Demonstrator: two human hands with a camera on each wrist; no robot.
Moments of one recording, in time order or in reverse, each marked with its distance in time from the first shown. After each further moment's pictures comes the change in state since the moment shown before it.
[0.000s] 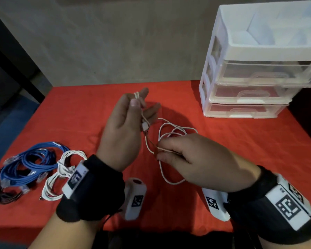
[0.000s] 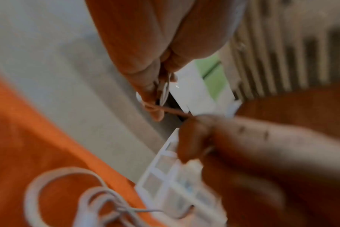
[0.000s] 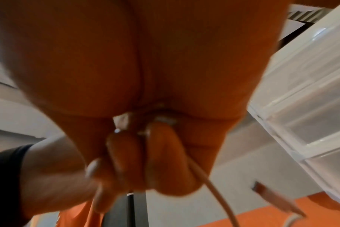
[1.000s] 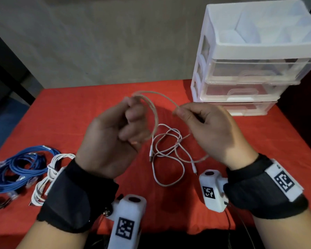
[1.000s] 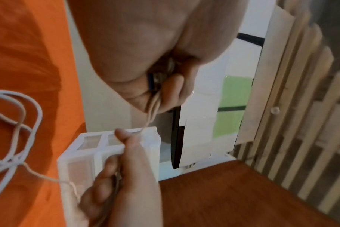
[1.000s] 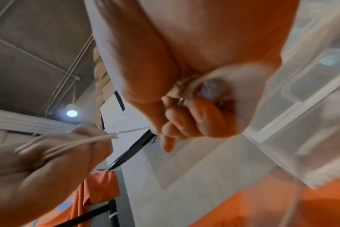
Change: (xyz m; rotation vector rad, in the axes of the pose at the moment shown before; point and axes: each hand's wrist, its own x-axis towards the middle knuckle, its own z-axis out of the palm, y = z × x) left_hand -0.004 0.024 -0.003 -0.588 -0.380 -0.373; right_hand 0.000 0.039 -0.018 0.293 0.586 0.282
